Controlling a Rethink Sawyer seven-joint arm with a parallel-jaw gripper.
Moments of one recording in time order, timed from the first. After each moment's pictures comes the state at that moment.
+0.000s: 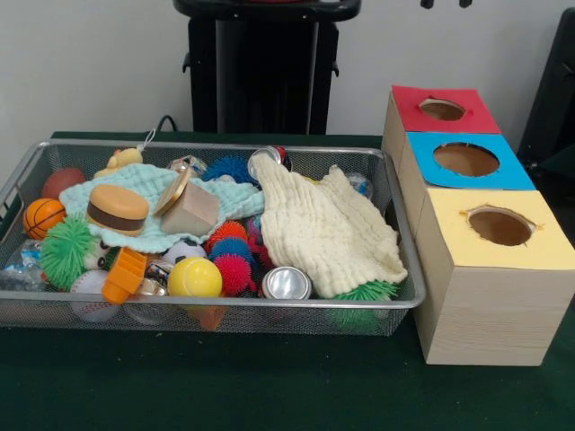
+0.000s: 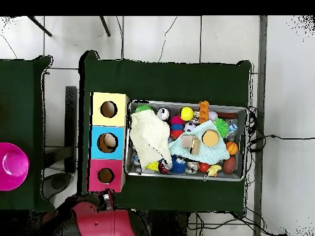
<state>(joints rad) 0.13 -1.19 -0.02 2.16 0.00 0.57 1.57</state>
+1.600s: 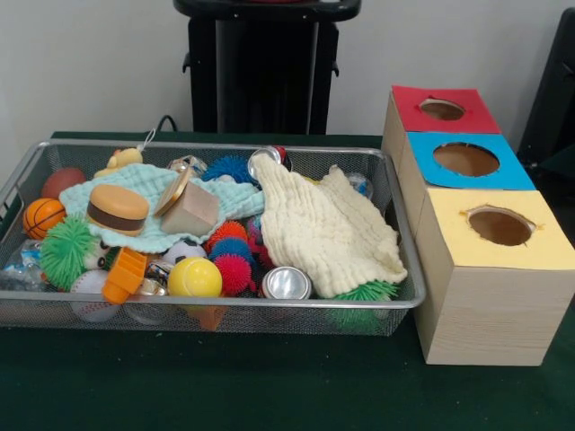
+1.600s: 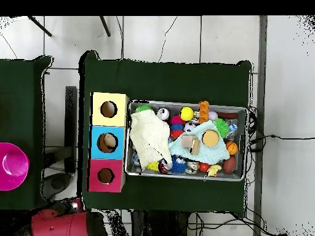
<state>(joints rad) 0.36 -1.17 -0.12 2.04 0.10 0.73 1.66</state>
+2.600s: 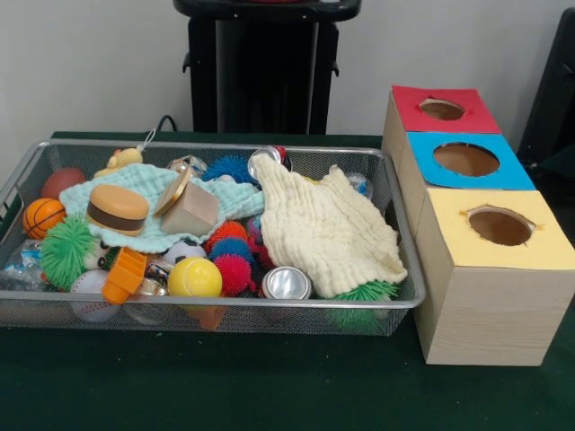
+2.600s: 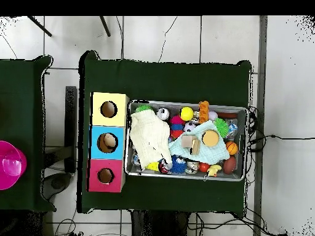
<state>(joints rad) 0.49 -1.30 -0.19 2.28 0.18 0.69 1.68</state>
